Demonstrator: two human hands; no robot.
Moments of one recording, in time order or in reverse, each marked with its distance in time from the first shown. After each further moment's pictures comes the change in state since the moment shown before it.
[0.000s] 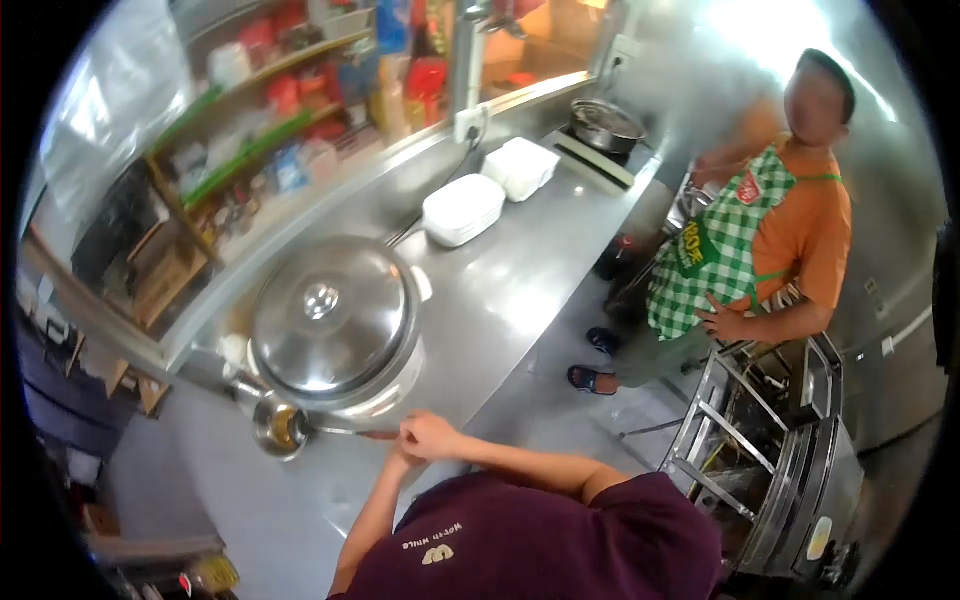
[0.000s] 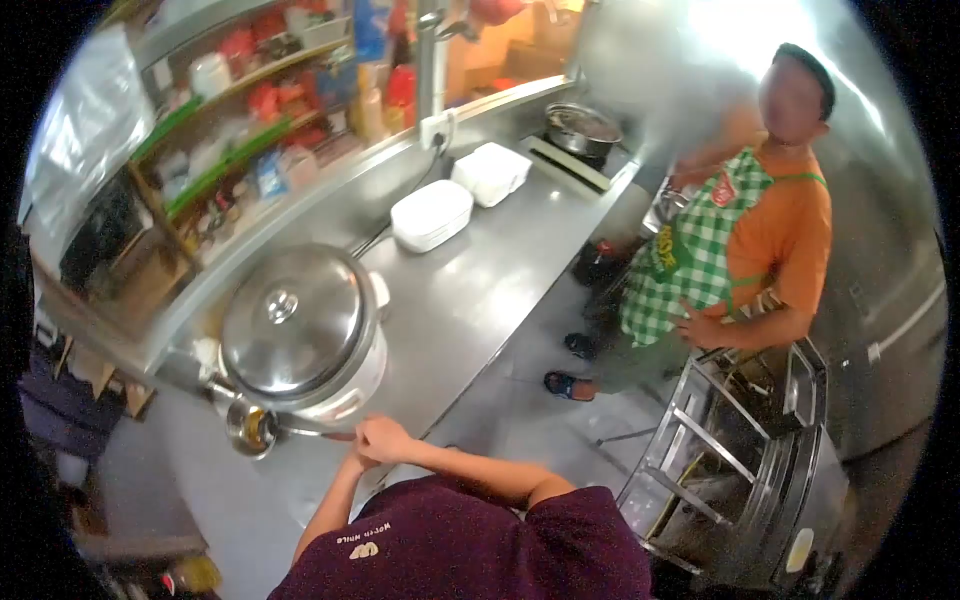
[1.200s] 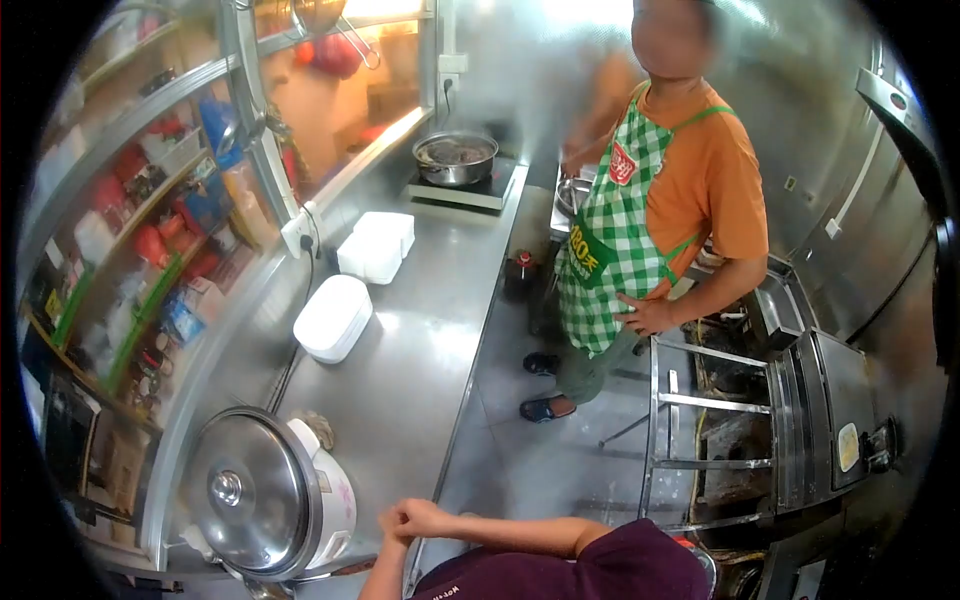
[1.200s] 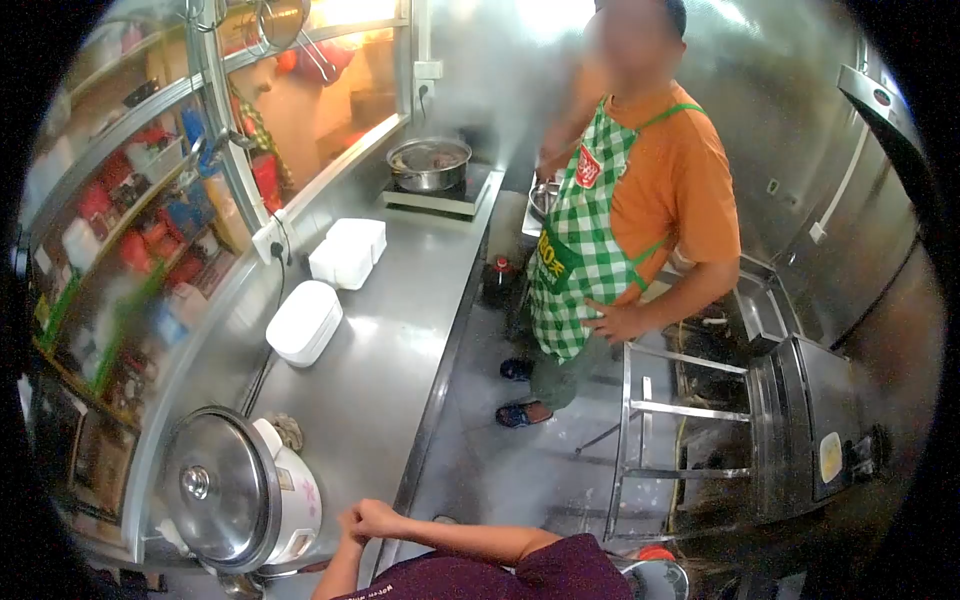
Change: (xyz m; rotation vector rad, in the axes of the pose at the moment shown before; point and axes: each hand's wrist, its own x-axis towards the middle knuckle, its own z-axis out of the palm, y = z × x) left_hand 0.144 -0.001 0.081 -0.149 0.003 -0.031; right_hand -0.028 0.066 -0.100 0.287 0.188 0.386
